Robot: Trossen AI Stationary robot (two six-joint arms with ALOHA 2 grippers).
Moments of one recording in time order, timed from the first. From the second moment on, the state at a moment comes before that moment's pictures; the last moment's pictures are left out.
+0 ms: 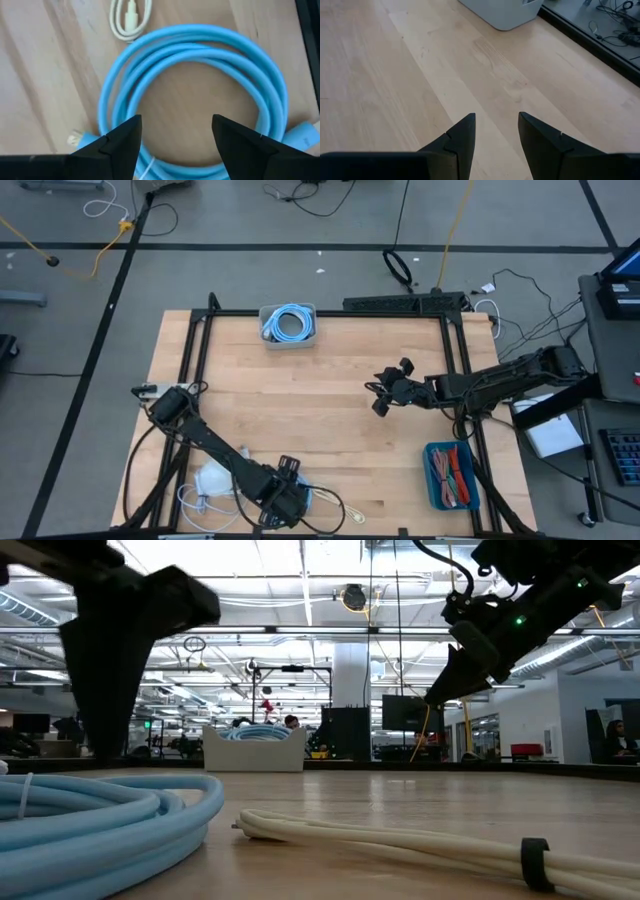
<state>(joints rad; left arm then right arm) -0.65 2.07 1.55 -0.82 -0.10 -0.31 0.09 1.19 0.52 -0.03 0.57 0.39</state>
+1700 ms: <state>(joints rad) -0.59 2.21 1.68 -1.00 -0.08 -0.06 0.09 1.19 0.51 -0.05 0.58 0.40</state>
